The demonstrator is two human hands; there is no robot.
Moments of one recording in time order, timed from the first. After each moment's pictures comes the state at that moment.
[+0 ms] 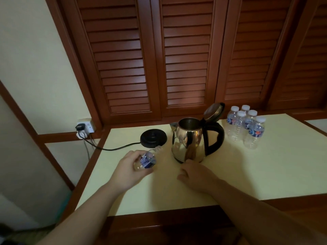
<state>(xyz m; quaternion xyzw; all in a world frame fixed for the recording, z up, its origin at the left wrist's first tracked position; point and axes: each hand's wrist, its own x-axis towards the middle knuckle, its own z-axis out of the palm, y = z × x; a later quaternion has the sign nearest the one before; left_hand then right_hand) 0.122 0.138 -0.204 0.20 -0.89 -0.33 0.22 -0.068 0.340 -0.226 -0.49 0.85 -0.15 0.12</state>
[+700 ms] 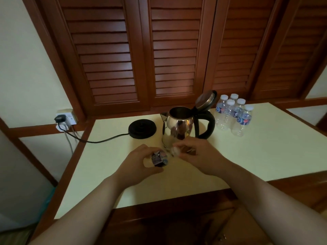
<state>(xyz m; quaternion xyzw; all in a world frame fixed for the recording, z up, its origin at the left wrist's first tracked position) 0.089 0.164 -0.216 0.06 -0.93 -0.31 0.17 -0.066 0.381 -0.176 -0.49 0.76 -0.40 0.11</state>
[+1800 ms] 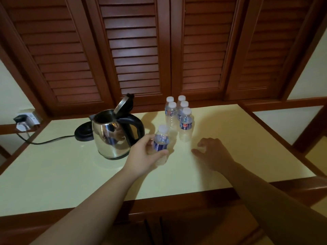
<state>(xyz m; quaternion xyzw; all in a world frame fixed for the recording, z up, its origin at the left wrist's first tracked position) -0.114 0.382 -0.211 0.17 -0.85 -0.43 0.25 -0.303 0.583 -0.219 -0.33 0.91 -0.23 0.07</state>
